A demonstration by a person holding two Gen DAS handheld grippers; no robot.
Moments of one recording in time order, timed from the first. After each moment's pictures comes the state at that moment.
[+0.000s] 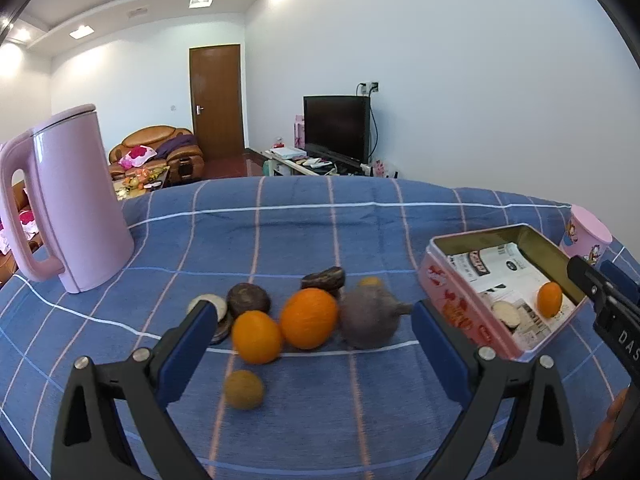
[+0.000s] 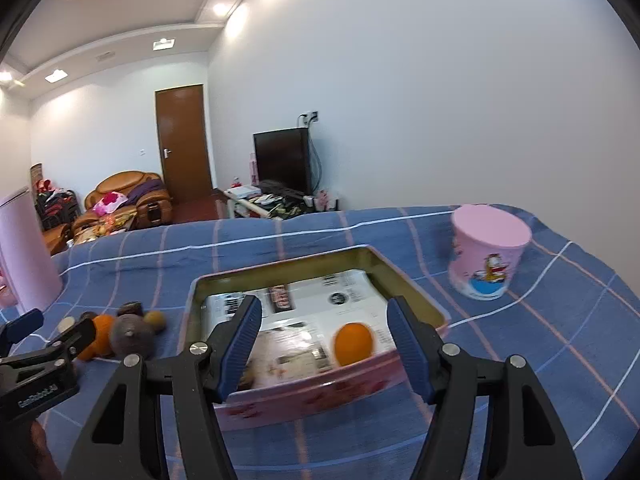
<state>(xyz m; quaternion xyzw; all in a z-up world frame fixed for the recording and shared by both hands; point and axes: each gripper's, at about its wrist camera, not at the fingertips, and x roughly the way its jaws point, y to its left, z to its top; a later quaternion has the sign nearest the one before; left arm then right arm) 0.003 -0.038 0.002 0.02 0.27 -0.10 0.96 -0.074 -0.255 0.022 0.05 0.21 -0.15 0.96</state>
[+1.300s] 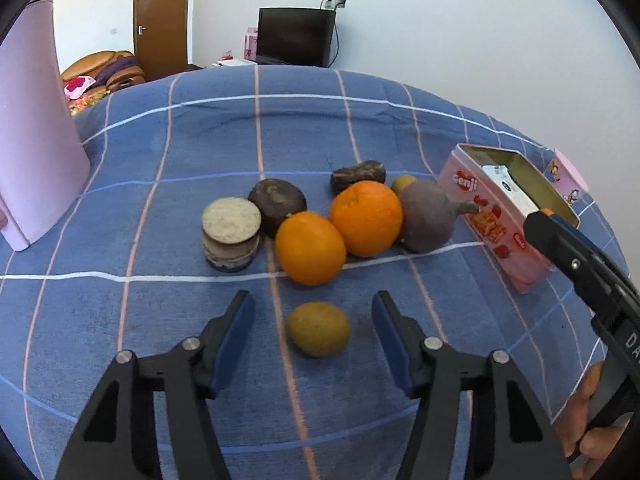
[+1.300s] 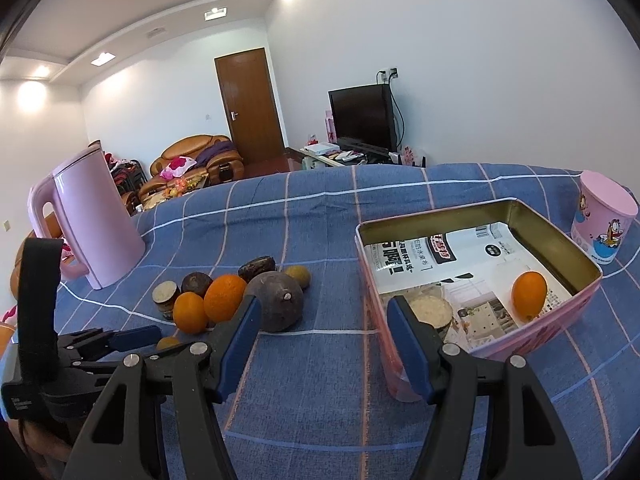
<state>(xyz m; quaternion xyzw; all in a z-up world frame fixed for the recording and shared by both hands) 0.043 0.018 -0.043 0.02 0.43 -0.21 0.88 -0.038 -0.172 0.001 0.08 0.28 -0.02 0.96</state>
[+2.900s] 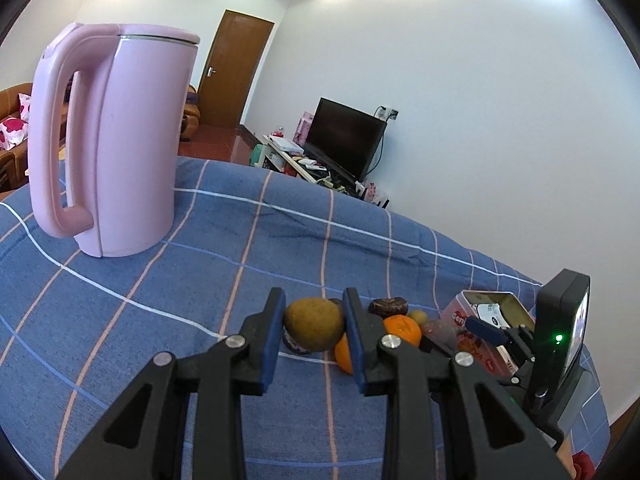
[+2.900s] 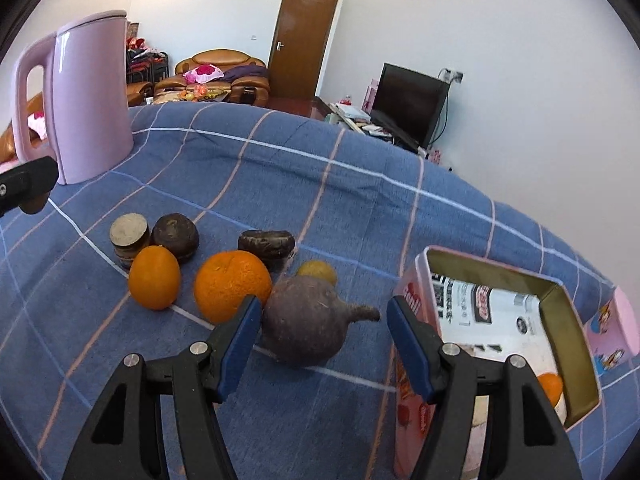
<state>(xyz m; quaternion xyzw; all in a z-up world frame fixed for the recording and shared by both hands) 0.021 0.099 0.010 -0.14 0.29 -0.15 0.94 0.038 -0.120 -0.017 -0.13 0.35 0.00 0.93</state>
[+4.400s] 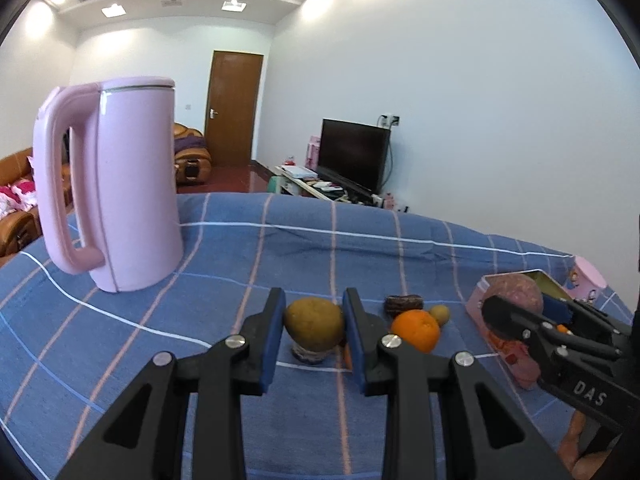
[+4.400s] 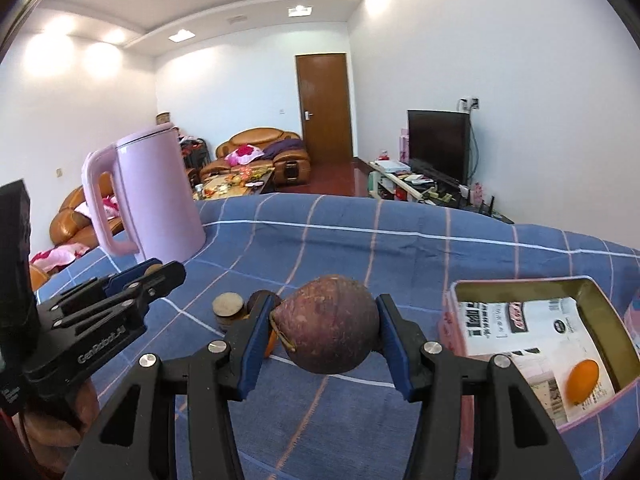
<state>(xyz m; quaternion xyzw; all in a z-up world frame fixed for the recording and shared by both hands) 0.008 0.065 0.004 -0.06 0.23 -0.12 0.96 -0.007 -0.141 0.019 0.01 0.25 0.09 0.96</state>
